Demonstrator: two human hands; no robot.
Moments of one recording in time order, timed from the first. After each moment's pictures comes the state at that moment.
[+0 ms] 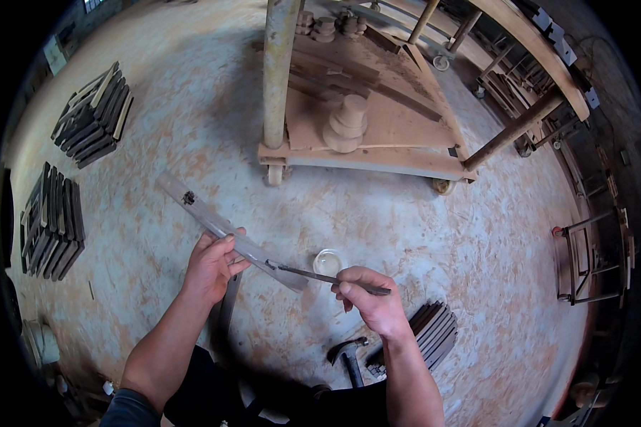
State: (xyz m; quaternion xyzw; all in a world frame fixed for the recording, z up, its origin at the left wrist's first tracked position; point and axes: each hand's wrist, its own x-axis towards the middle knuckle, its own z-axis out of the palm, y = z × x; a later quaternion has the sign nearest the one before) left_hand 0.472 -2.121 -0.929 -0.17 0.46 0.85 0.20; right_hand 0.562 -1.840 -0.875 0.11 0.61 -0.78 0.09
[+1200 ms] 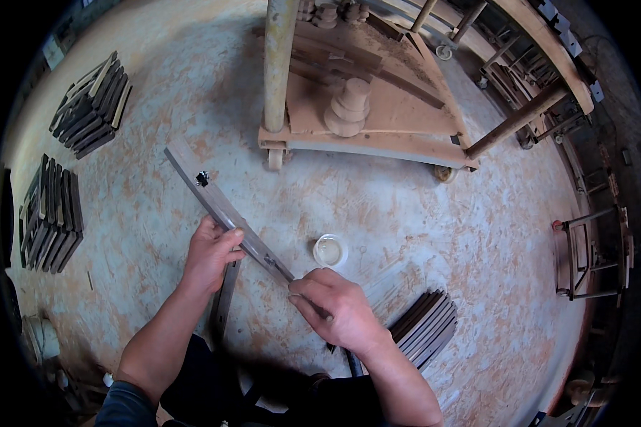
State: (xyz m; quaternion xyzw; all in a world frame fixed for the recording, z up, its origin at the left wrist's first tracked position) left_hand 0.481 -2.115 -0.919 -0.14 0.61 0.76 0.16; right_hand 0.566 -1.894 -0.848 -0.16 0.87 -0.46 0.02
